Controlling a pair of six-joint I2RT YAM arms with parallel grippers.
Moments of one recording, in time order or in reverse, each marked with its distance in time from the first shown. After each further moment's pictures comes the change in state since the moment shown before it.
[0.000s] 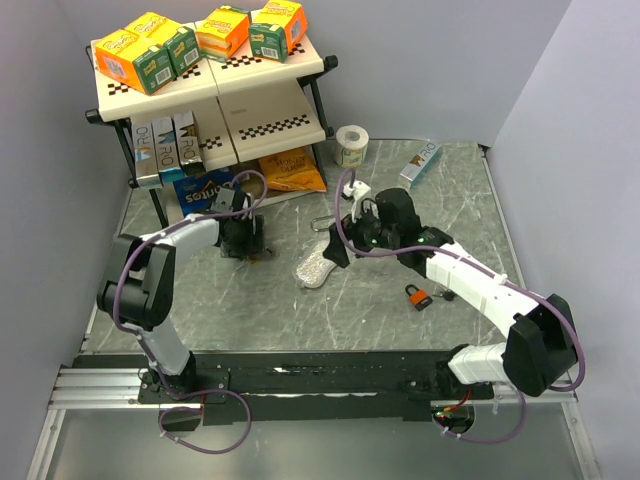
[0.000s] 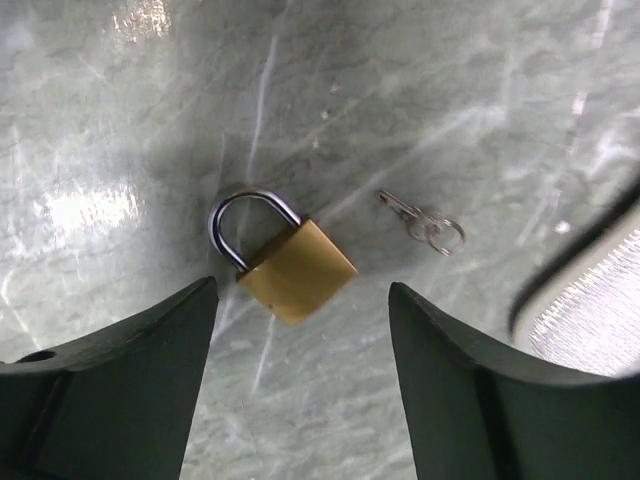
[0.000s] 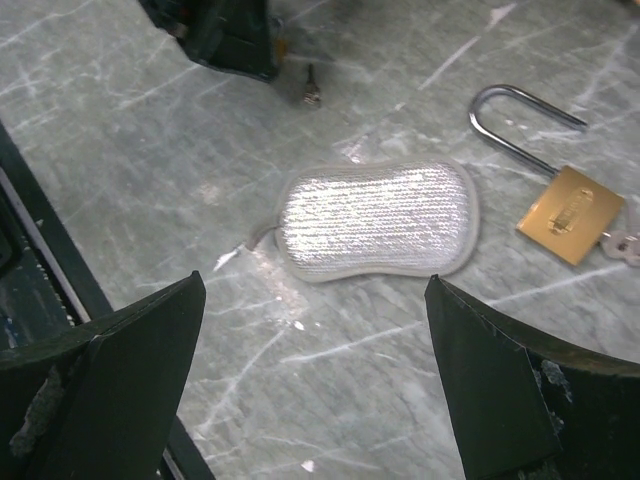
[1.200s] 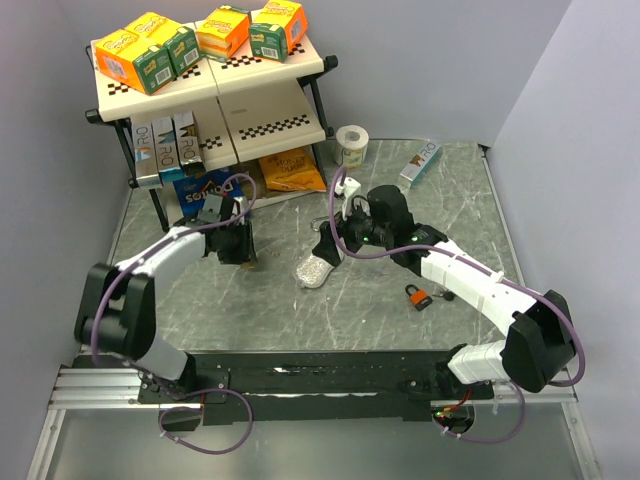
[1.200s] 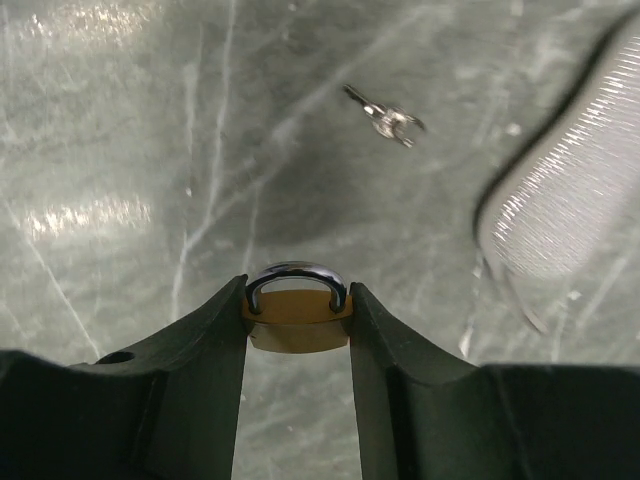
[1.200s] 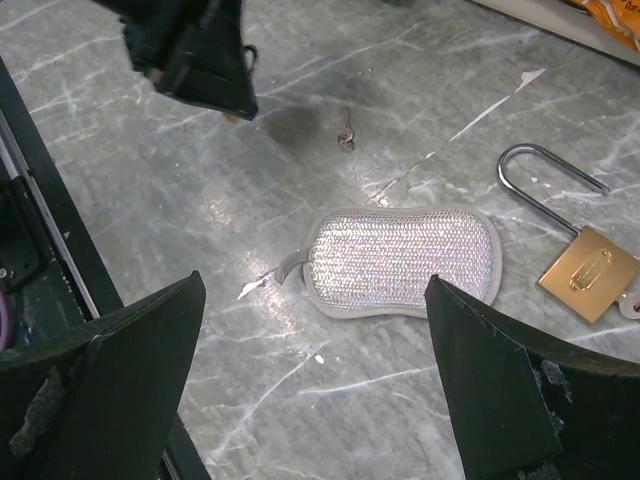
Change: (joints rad) left arm 0.011 -0.254 -0.122 -0.063 0.082 -0.004; right arm 0.054 0.023 0.050 0.036 -0.004 -0.007
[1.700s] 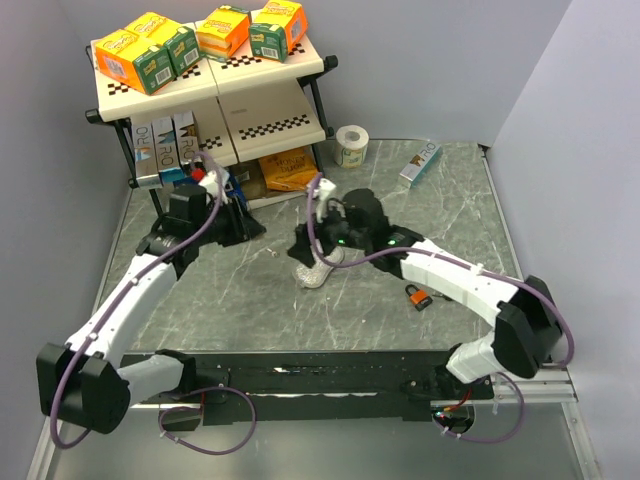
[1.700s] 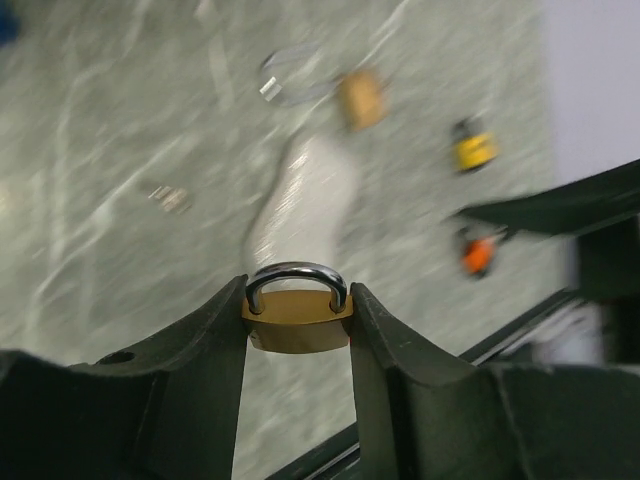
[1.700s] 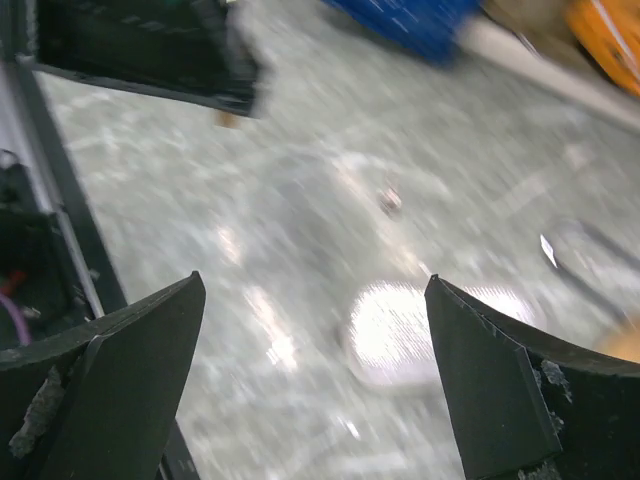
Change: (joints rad) left arm 0.000 -0.347 0.009 0.133 0.173 -0.229; right arm 0.154 0.104 0.065 0.154 0.082 0.053
